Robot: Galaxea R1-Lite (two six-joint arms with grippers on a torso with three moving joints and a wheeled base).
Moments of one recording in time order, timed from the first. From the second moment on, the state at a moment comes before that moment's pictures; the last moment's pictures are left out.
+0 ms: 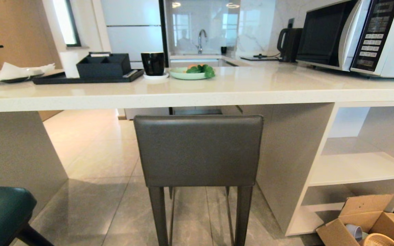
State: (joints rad) left arm 0.00 0.00 -0.03 0.06 0.00 -0.01; right arm 0.00 0.00 0.00 0.00 0.01 -0.03
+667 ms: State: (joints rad) left arm 0.00 0.00 -0.03 0.06 0.00 -0.01; right arm 0.00 0.00 0.00 0.00 0.01 -0.03
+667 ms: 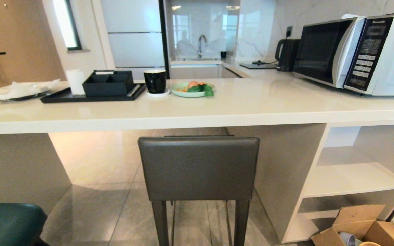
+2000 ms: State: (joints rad) left arm 0.00 0.00 -0.03 0.05 0.00 0.00; right arm 0.00 0.00 0.00 0.00 0.01 -0.02
